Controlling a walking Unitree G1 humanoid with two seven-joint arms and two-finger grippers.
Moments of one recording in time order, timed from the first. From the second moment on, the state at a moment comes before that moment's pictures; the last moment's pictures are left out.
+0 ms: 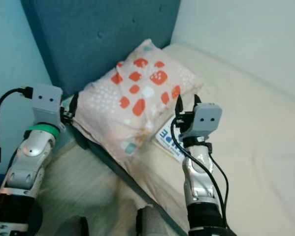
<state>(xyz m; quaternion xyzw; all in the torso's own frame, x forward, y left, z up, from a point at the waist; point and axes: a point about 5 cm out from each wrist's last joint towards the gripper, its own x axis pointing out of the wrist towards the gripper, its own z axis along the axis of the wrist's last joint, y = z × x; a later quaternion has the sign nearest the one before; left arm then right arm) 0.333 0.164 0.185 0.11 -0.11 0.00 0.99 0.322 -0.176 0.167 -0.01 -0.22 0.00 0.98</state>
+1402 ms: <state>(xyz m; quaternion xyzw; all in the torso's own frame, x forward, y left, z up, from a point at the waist) 0.333 0.134 0.180 0.09 -0.11 -0.04 0.99 0.319 -0.166 0.153 0.00 -0.19 0.00 0.98</state>
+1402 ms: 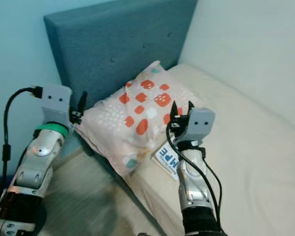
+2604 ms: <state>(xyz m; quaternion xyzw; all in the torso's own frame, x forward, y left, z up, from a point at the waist) 0.337 0.132 0.180 0.09 -0.10 -0.04 0.99 0.317 -0.168 0.151 0.00 -0.18 -0.01 0.98</state>
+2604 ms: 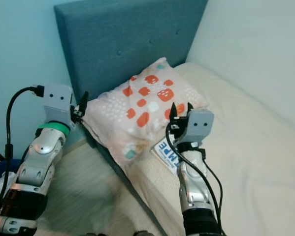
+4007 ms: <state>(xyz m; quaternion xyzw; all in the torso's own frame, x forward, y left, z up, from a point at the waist) 0.331 0.122 0.168 0.08 -0.09 -0.06 0.99 0.315 -0.170 0.143 0.00 -0.17 0.00 0.99</state>
